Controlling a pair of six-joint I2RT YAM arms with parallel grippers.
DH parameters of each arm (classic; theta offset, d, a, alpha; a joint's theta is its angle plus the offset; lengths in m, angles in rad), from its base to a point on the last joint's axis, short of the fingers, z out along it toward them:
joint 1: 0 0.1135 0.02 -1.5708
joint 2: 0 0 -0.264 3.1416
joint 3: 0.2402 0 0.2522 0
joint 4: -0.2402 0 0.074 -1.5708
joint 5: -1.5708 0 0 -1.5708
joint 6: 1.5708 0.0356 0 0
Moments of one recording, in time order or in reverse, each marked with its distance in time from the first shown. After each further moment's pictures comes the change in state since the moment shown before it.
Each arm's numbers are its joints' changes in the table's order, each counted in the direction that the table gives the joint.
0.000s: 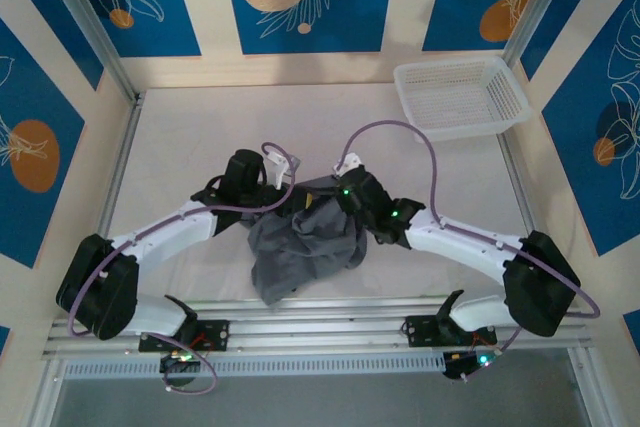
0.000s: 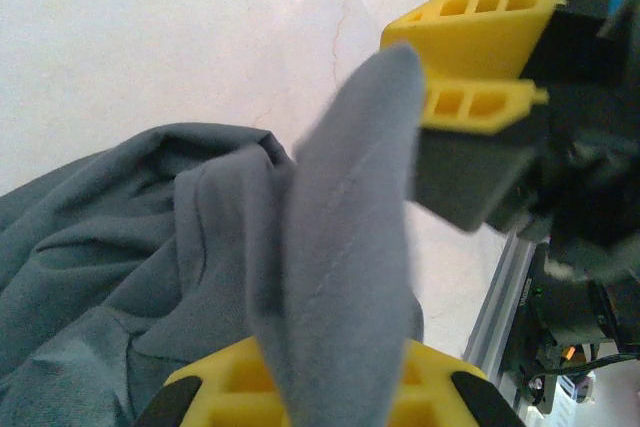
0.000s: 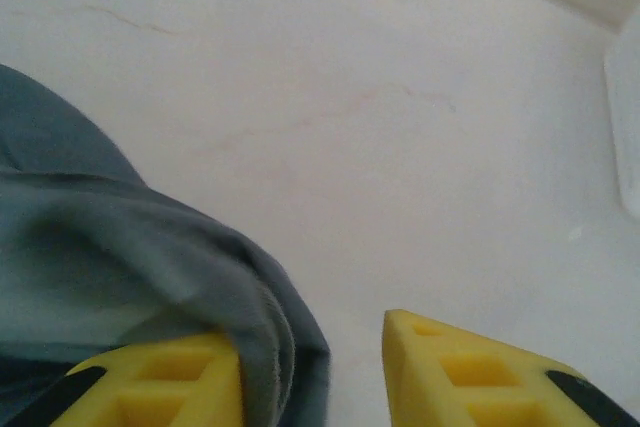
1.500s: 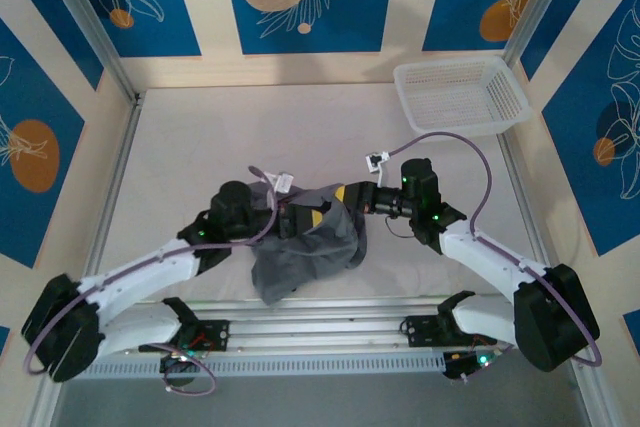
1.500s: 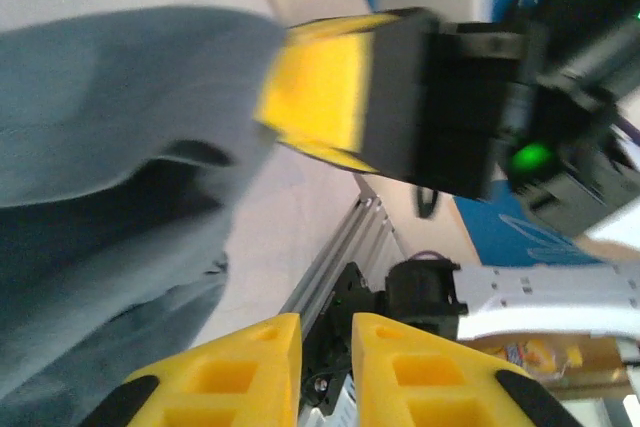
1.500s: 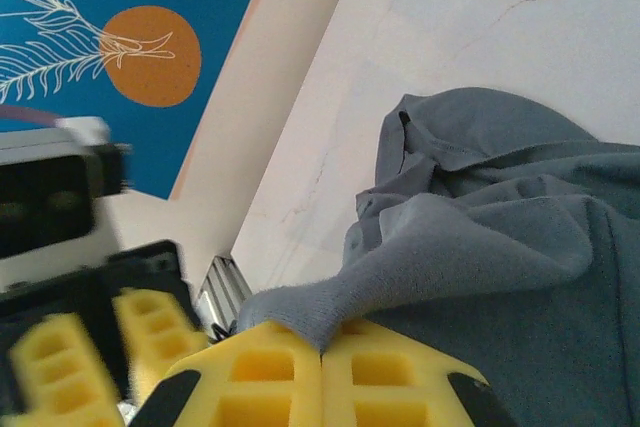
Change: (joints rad) left arm -0.166 -0.220 -0.221 0.305 0.021 -0.520; right arm -0.328 -0.171 -0.233 0.422 1.144 0.667
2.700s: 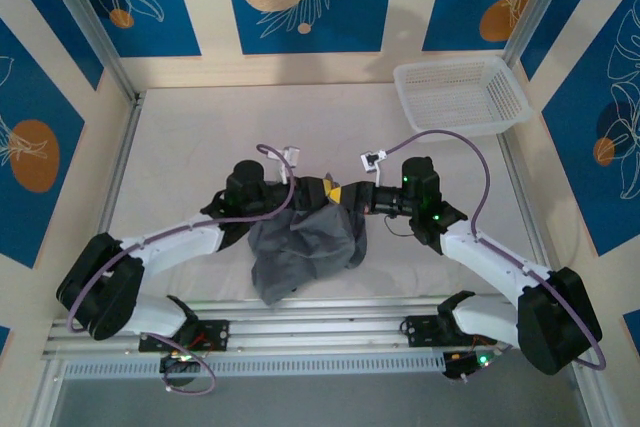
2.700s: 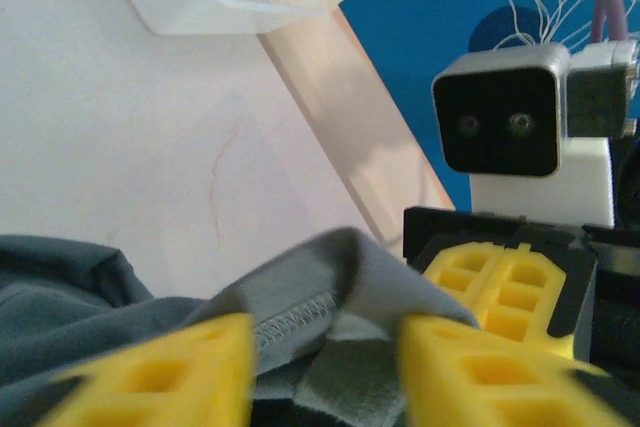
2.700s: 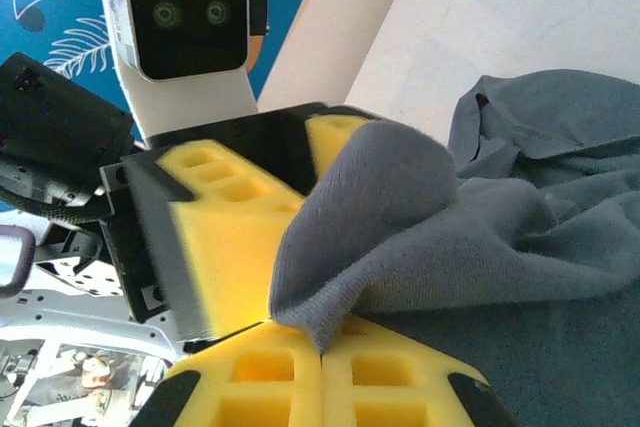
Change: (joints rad) left arm 0.068 0.219 0.109 0.219 0.051 0.068; right arm 0.027 -0.019 0.020 0.031 0.097 0.052
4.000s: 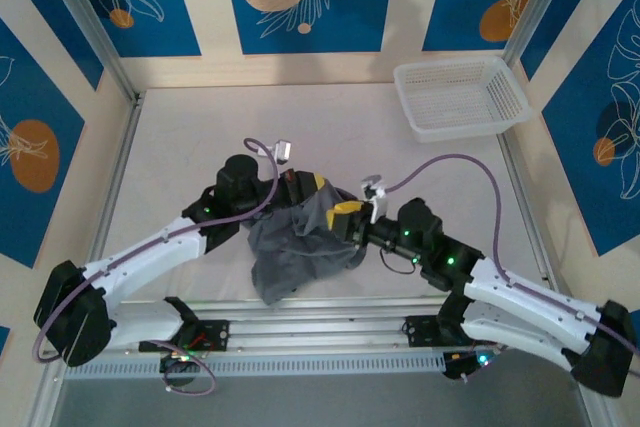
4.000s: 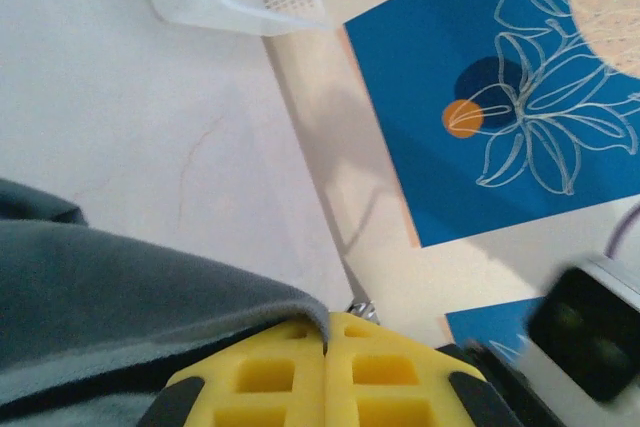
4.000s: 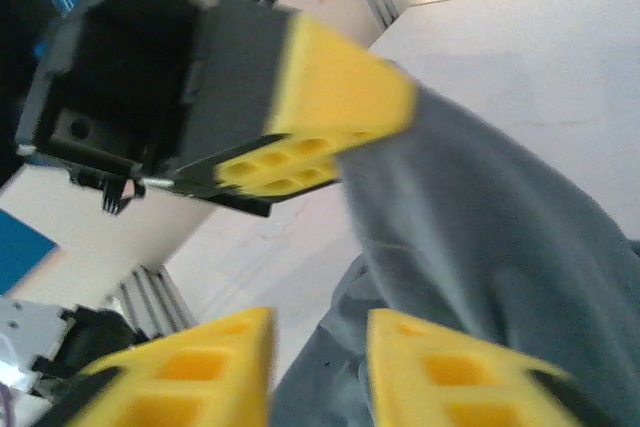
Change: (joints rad) left arm -0.051 -0.171 0.116 -0.345 0.119 -0.158; right arm 0.460 -0.320 -0.060 -0.189 -0.767 -0.322
